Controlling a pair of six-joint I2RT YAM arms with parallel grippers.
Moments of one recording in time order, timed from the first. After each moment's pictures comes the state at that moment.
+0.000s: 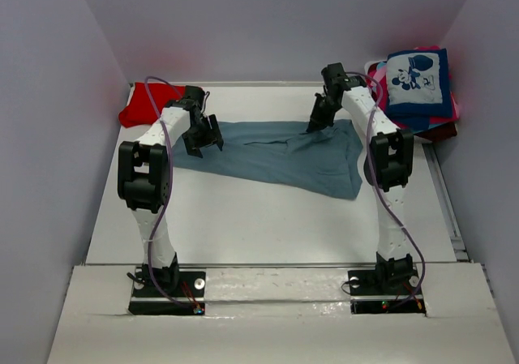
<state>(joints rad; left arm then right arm) -0.17 1.98 1.58 -0.82 0.09 -0.47 0.24 2.33 2.21 -1.02 -0.22 0.60</state>
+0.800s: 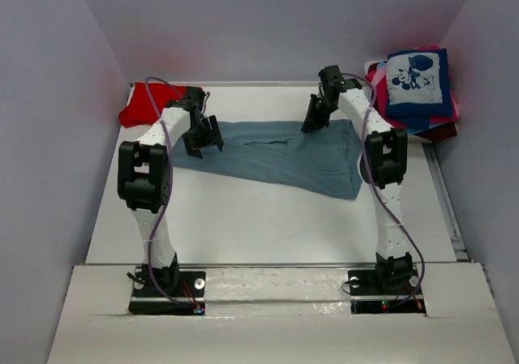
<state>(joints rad) -0.18 1.98 1.58 -0.83 0.08 -0.46 0.24 2.42 2.25 -0.96 -0.29 0.55</state>
